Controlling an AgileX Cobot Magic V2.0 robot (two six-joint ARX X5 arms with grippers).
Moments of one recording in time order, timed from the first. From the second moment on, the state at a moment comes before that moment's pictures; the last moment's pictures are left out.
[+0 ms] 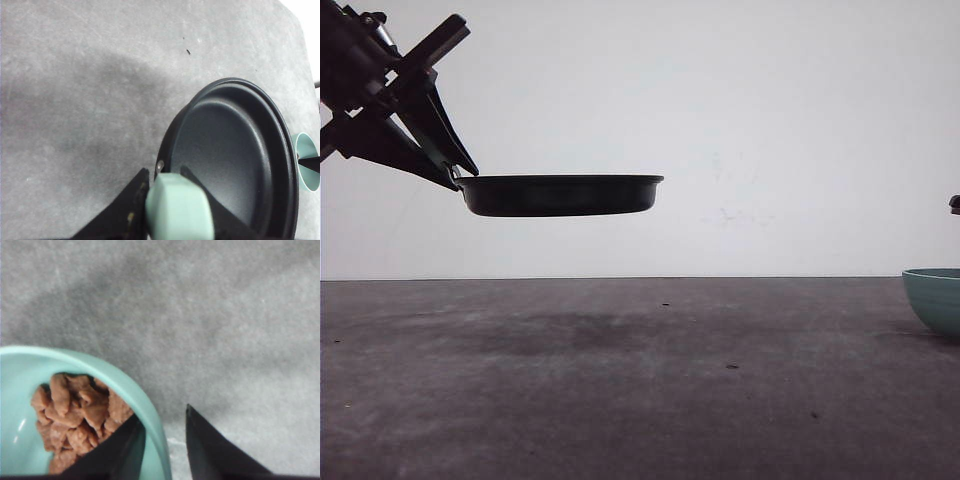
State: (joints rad) left arm -0.23 1.30 0.94 -0.31 0.39 -0.57; right arm -0.21 1.74 1.18 -0.73 -0.16 0.29
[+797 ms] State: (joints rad) left arm -0.32 1.30 0.94 -0.35 0.39 -0.57; right arm -0.12 1.62 1.18 -0.66 -0.36 0.29
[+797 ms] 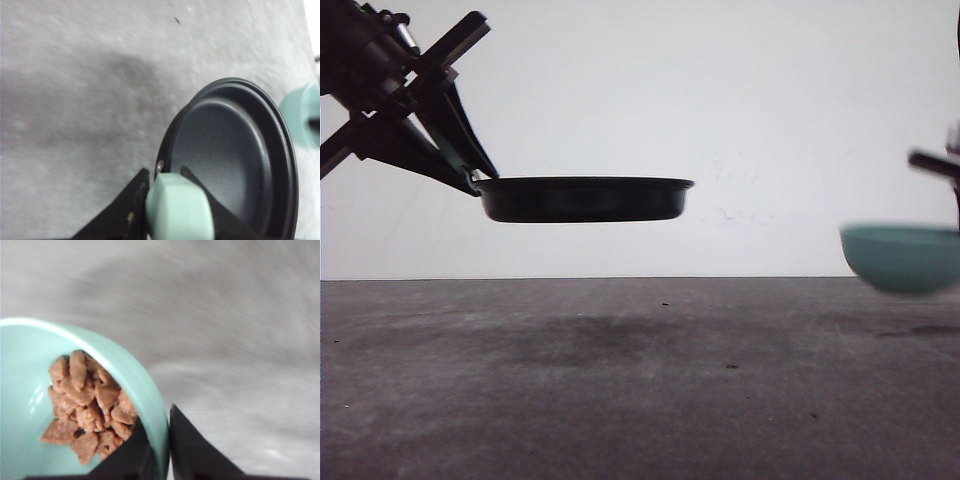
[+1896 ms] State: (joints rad) left arm -0.45 1.30 0.94 -0.42 0.40 -0.57; right arm 0.80 1.32 1.18 -0.52 0.44 0.32
